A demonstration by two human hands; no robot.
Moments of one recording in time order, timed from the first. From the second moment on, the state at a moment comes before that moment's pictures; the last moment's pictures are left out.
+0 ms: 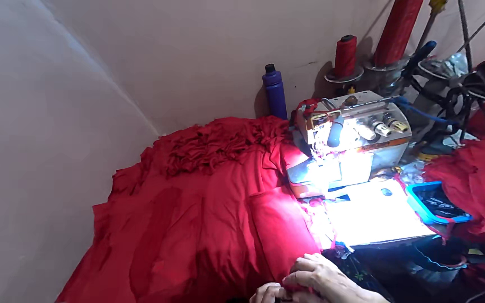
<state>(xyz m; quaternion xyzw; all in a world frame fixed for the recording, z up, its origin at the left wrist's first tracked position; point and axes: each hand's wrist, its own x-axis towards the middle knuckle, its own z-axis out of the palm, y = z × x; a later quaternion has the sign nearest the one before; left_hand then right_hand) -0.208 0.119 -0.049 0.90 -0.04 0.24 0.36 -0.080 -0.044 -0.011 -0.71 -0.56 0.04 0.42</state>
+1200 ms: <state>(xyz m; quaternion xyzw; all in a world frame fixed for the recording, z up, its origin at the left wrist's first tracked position) -0.030 0.187 0.052 0.85 0.22 0.24 0.41 -0.036 -0.054 0.048 -0.61 -0.26 0.05 0.75</state>
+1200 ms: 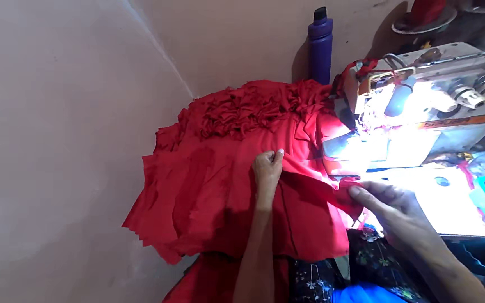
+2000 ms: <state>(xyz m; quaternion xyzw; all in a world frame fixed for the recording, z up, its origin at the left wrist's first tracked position) -0.148 0.098 -0.034 0.81 0.01 0.47 0.36 -0.045 -0.053 0.007 -0.70 -0.28 0.31 0.58</state>
